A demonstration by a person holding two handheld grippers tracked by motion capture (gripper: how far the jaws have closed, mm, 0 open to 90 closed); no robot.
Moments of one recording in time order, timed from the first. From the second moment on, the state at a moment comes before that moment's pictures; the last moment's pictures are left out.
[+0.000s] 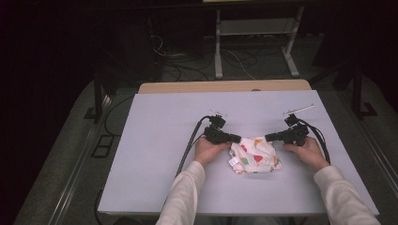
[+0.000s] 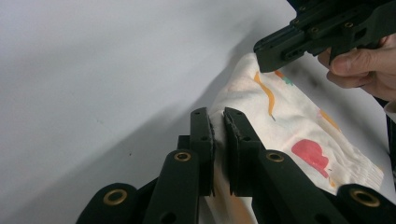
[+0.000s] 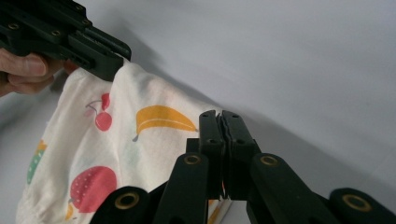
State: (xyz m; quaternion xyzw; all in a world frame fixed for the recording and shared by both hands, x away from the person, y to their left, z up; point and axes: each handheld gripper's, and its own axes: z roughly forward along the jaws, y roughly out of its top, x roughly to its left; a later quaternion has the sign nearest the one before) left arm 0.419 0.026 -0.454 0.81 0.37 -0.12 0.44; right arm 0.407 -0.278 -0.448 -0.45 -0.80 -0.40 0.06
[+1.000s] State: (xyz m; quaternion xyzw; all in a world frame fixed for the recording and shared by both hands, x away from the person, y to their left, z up) left arm 0.426 0.082 -0.430 0.81 0.39 -0.05 0.43; right arm 0.421 -0.220 -0.434 -0.47 -0.78 -0.41 0.05
